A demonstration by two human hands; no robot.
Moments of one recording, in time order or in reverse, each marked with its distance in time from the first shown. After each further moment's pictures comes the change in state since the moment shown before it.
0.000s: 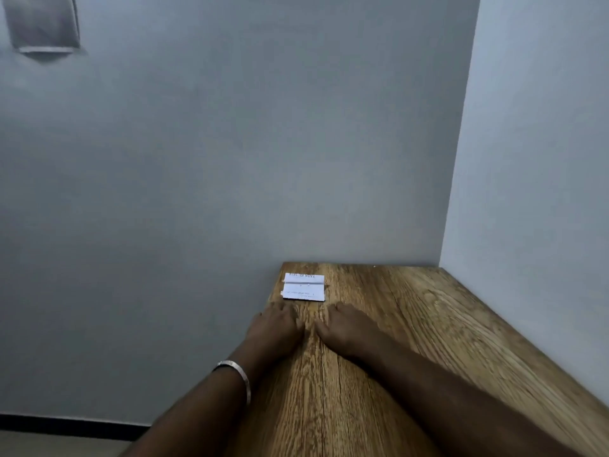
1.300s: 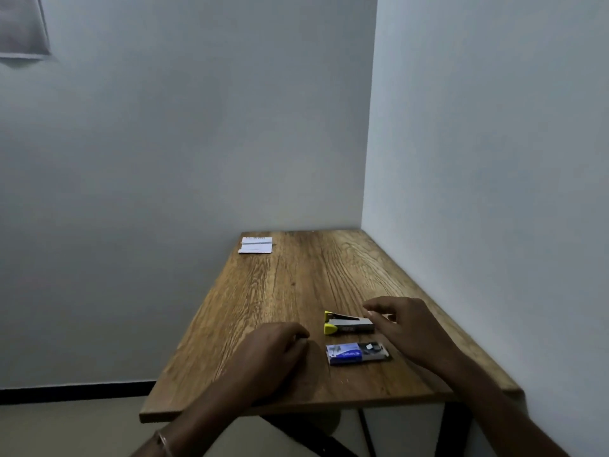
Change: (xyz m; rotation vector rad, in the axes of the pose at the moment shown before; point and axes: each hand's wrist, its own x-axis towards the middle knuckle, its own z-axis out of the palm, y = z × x) left_hand -0.304 0.135 -0.037 -0.209 0.140 0.411; right_hand -0.368 0.081 -0.101 0.463 0.401 0.025
